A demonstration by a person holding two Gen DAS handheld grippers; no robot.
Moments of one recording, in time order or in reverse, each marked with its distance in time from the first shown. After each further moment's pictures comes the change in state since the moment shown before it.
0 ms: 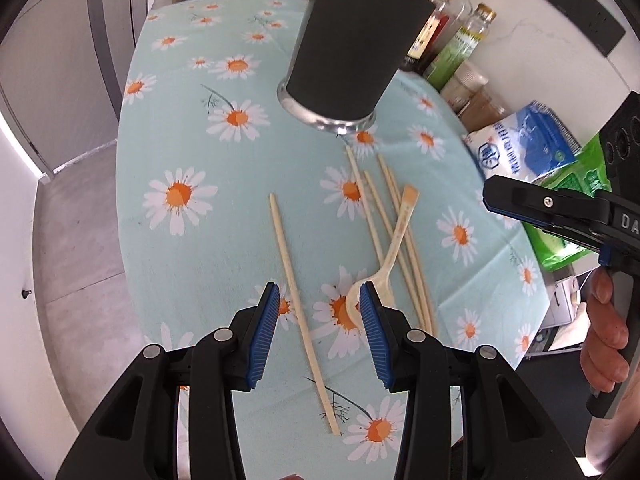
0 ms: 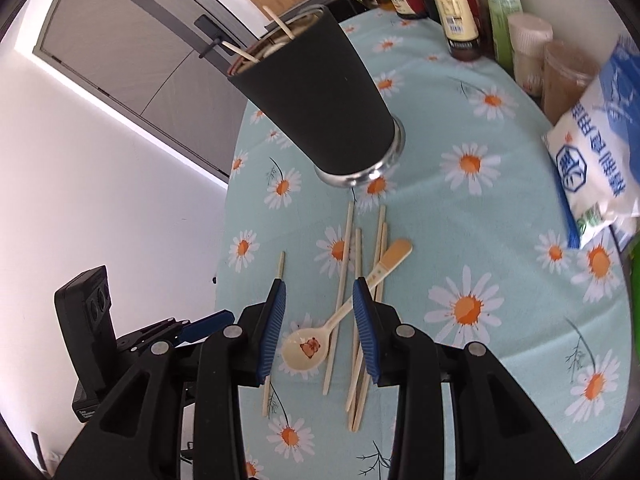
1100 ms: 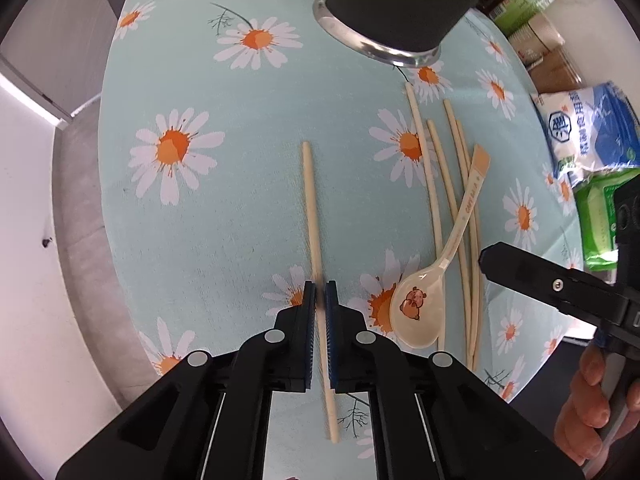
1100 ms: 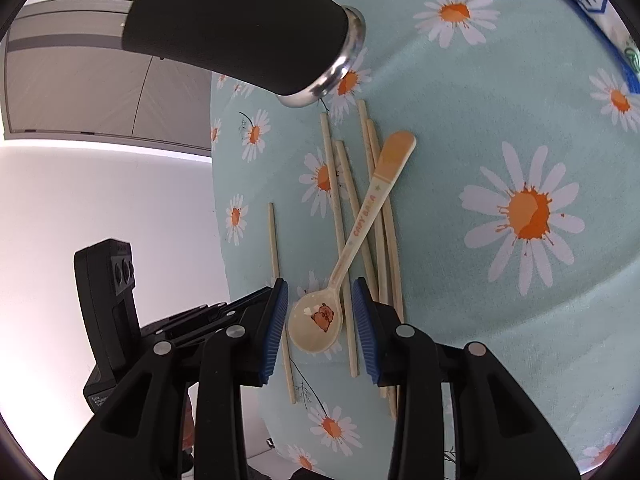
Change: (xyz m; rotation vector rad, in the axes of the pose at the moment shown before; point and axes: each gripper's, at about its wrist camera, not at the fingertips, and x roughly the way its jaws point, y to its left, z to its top) left arm 0.056 0.021 0.023 -0.091 0.288 0.097; right arm 0.066 -0.036 -0.019 0.310 0.180 0.153
